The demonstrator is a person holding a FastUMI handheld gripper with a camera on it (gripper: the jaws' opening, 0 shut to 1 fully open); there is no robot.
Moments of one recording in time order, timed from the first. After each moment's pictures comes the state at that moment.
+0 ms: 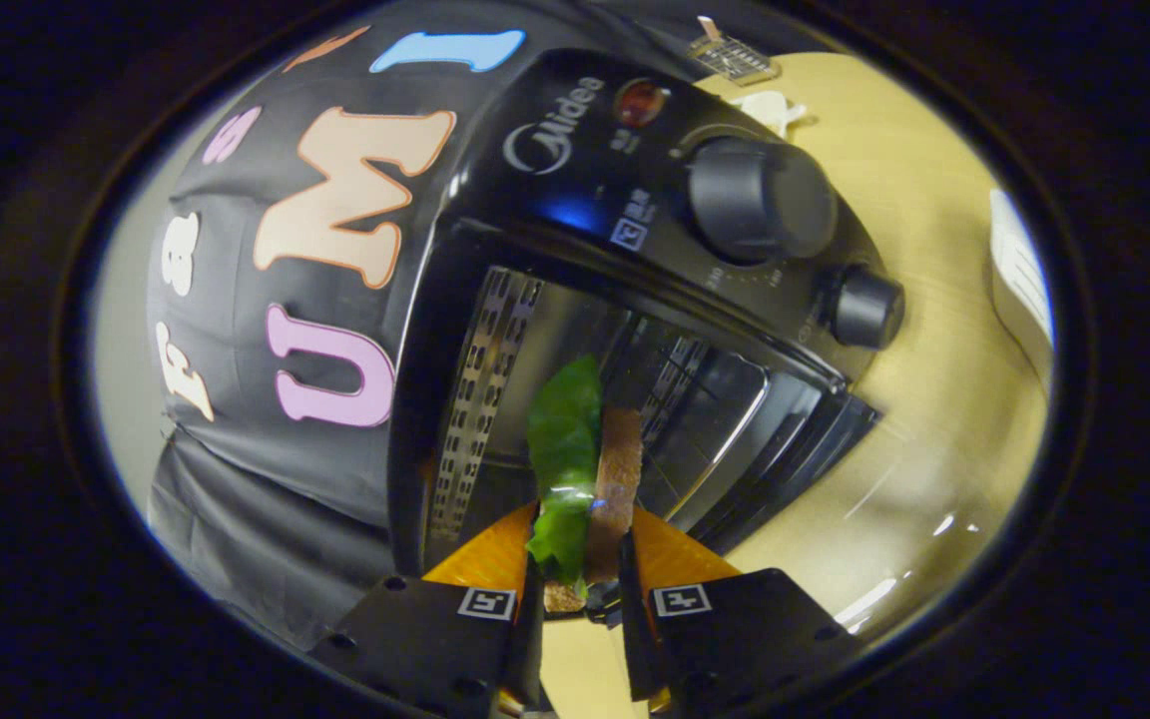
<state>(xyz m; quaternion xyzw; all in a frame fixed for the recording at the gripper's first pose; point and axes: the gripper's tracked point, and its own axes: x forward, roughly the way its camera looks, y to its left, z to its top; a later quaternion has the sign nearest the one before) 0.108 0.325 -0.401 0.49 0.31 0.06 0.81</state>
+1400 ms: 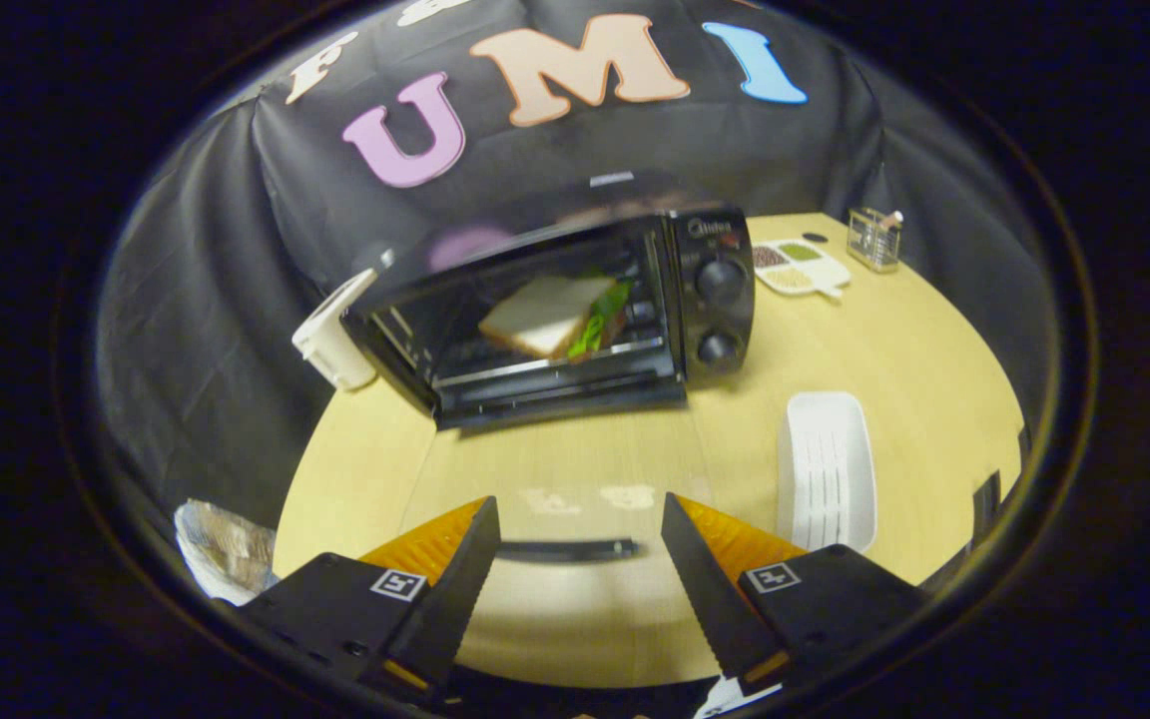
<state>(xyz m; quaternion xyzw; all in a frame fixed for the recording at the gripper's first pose) -0.077 0.244 -0.398 0.06 0.41 0.12 0.90</state>
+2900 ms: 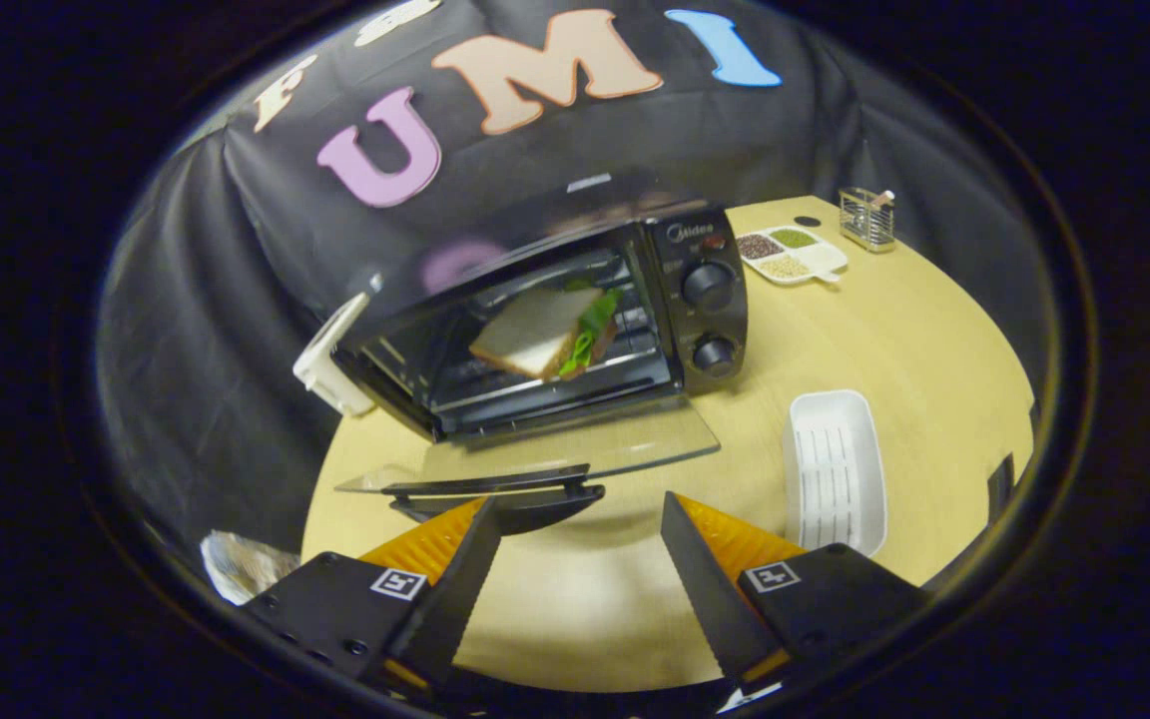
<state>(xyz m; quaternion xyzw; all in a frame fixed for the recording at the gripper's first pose) -0.036 0.251 -0.366 0.14 0.38 0.11 0.91</state>
